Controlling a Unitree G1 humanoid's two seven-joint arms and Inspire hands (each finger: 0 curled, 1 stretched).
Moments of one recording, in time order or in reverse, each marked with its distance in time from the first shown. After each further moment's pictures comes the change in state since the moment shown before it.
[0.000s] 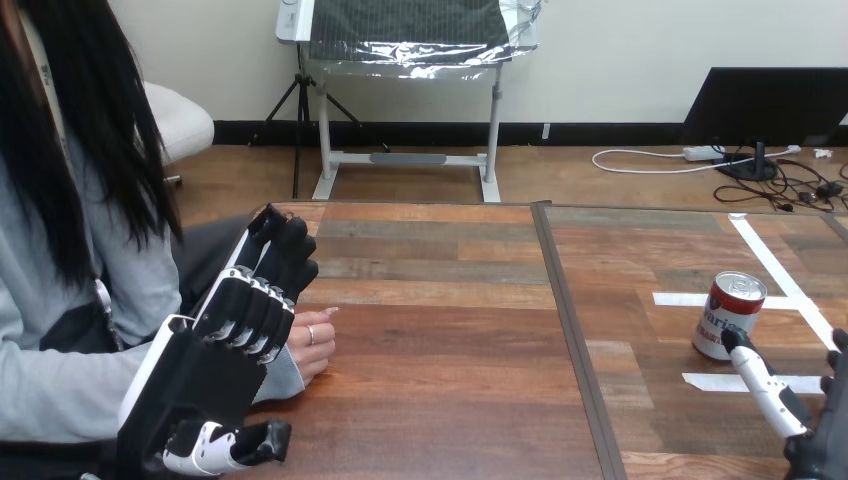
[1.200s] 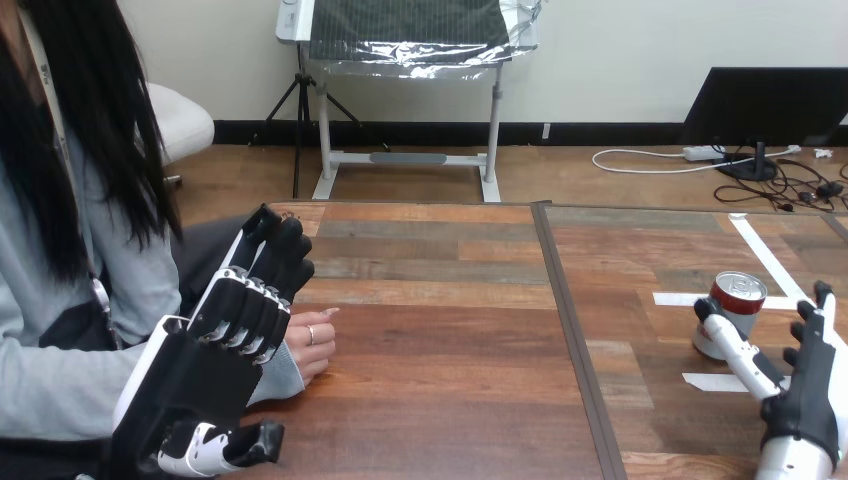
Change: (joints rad) left arm 0.000 0.003 0.010 0.000 -0.005 -0.004 -0.011; right arm -0.112 -0.008 0.023 0.029 0.001 0.104 0.064
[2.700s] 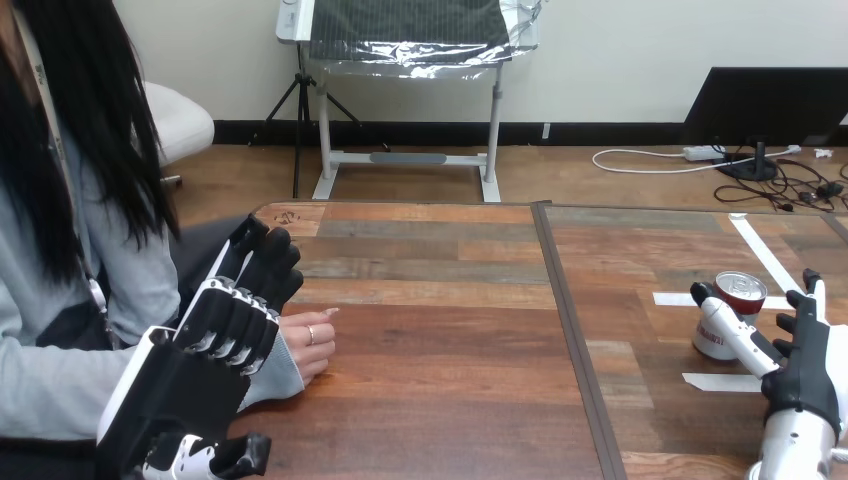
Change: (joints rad) left arm 0.031 0.008 0.031 -0.024 -0.011 0.033 -0.030; right arm -0.084 -0.037 0.010 0.031 0.008 0.135 0.064
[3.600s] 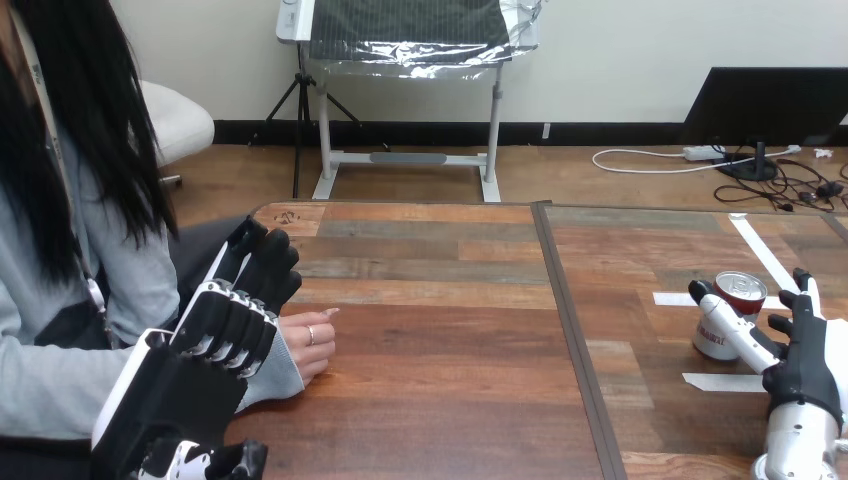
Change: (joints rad) left arm 0.025 0.000 0.001 -0.037 0.004 -0.007 0.005; right arm -0.018 -0.026 0.015 0.014 -0.002 0.040 0.031
